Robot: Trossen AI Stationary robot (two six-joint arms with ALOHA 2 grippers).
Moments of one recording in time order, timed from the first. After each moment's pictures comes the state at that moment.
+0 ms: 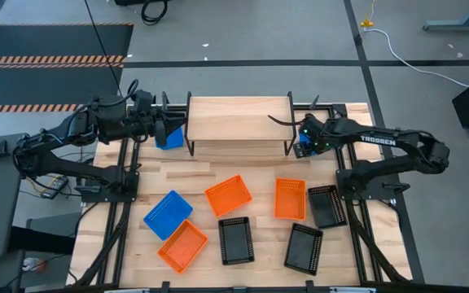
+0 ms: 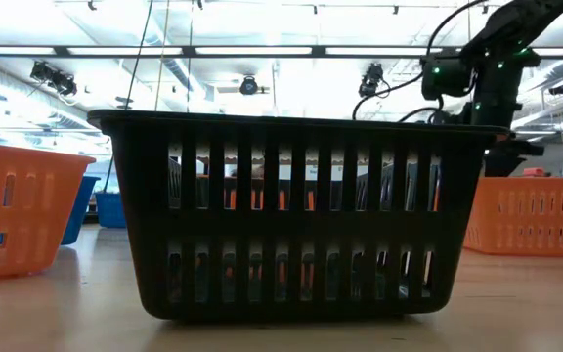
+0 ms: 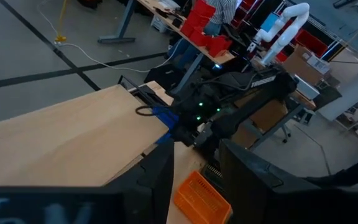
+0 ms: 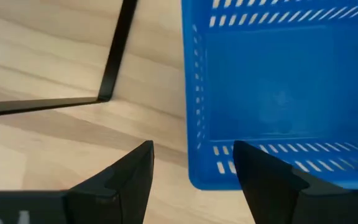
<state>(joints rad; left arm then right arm) 0.12 0.97 1.33 -0.57 -0.25 -0.62 -0.56 1.15 0.66 -0.82 0.11 0.74</state>
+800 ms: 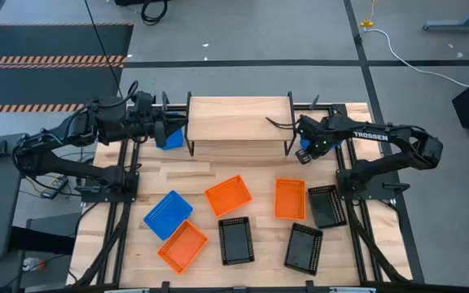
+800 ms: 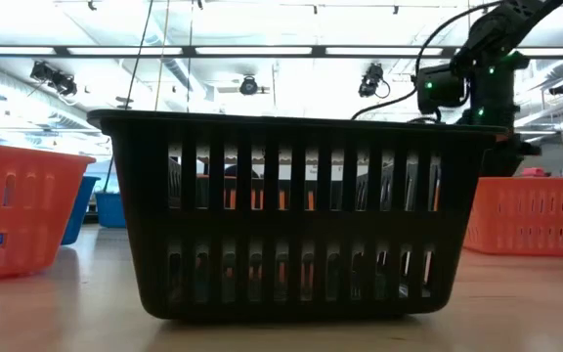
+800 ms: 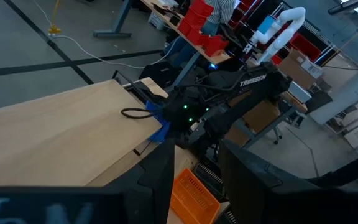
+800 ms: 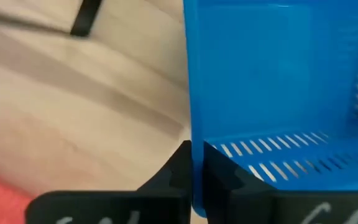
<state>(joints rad) 0.11 0.97 1.33 -0.57 -0.25 -0.67 -0.58 1.23 0.72 -0.99 0.06 0.51</state>
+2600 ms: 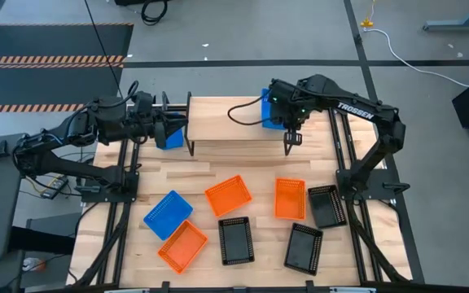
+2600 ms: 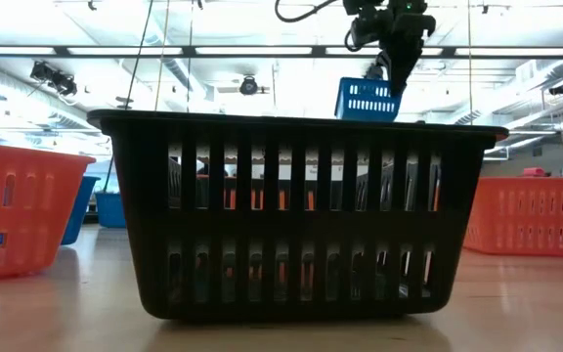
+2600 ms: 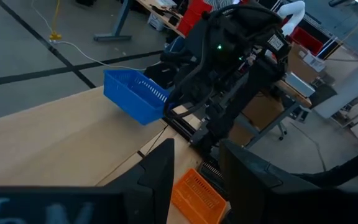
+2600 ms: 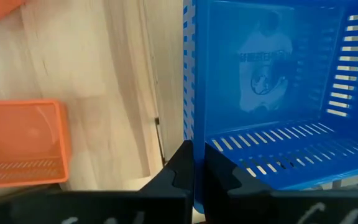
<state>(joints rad) 0.11 0.97 1.33 -0.57 -0.25 -0.61 -0.40 1.62 1.75 -1.48 0.10 -0.28</state>
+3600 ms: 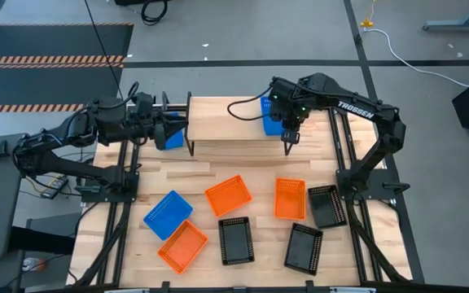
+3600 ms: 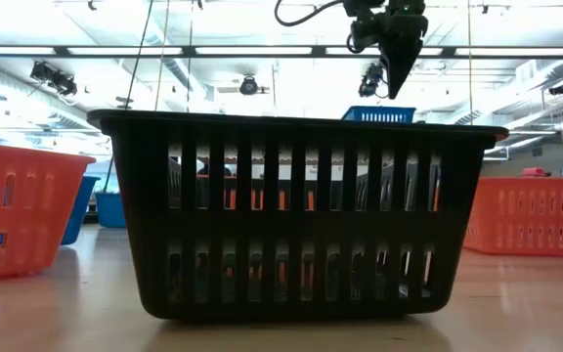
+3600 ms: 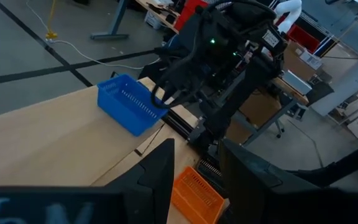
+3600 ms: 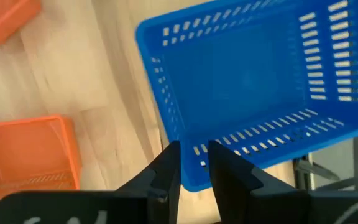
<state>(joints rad) 0.10 0.97 1.33 -0.57 -0.24 -0.63 -0.42 1.62 1.75 -1.47 0.09 -0.18</state>
